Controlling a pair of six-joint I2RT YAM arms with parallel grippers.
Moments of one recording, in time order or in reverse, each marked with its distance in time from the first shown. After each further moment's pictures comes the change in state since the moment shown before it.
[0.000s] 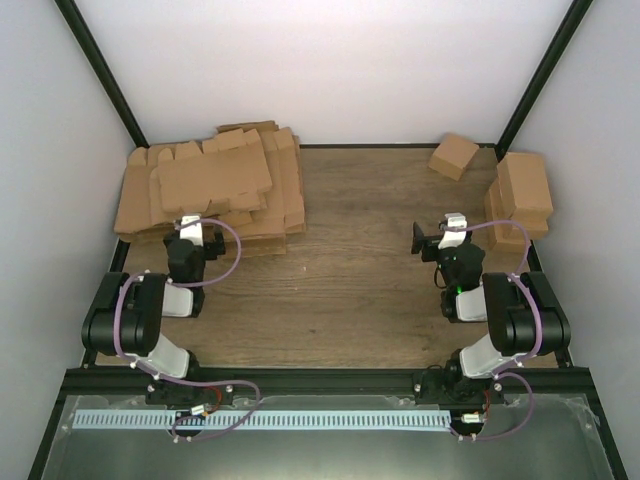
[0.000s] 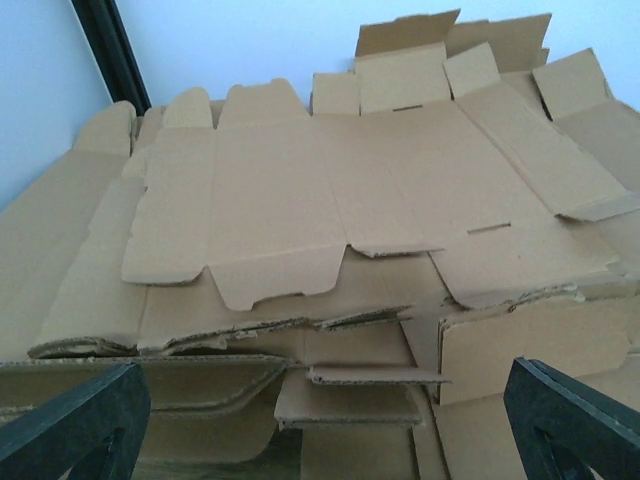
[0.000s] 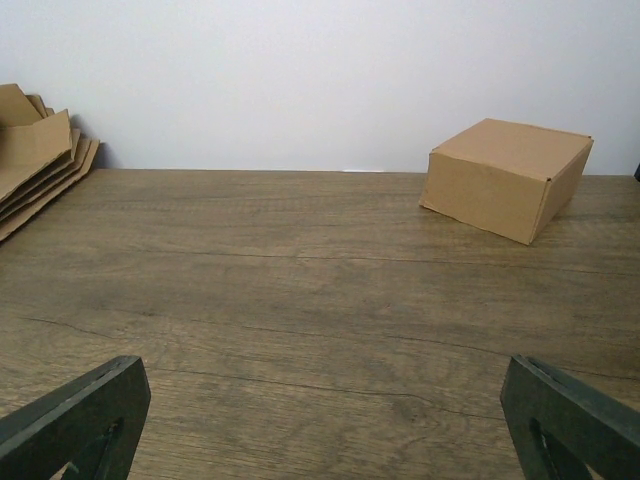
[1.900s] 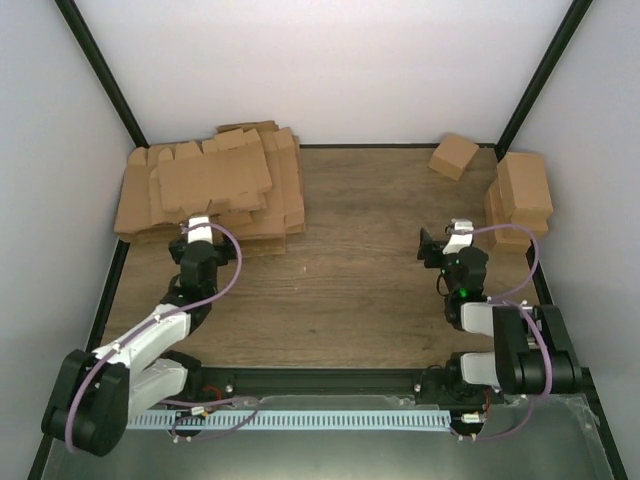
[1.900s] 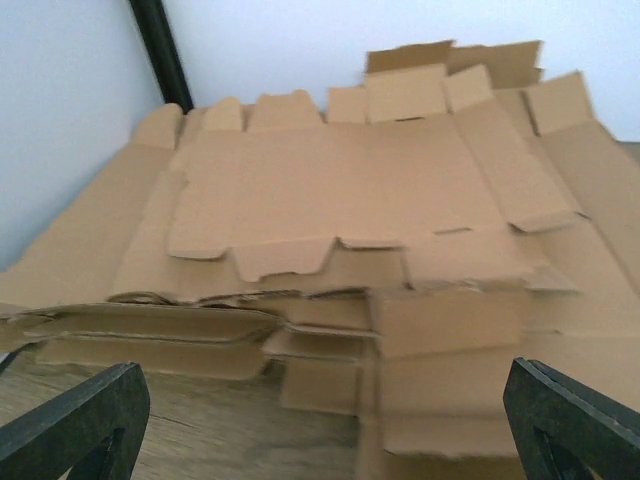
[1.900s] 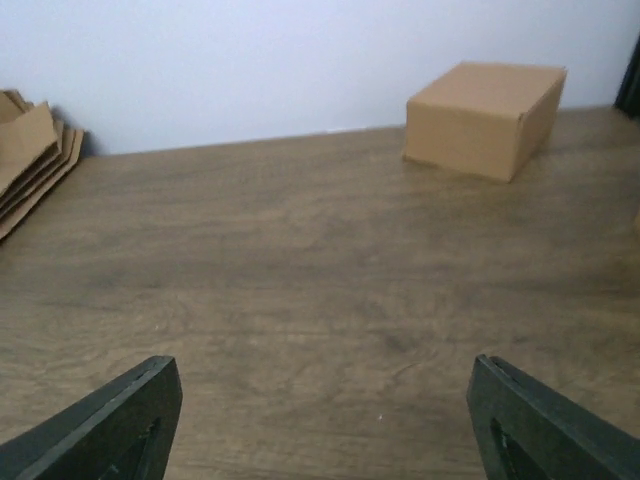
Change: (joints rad) left arm -0.345 -0.522 0.064 -0.703 -0.404 -0.132; right arm 0.018 -0.256 -0.039 -0.272 0.055 0.086
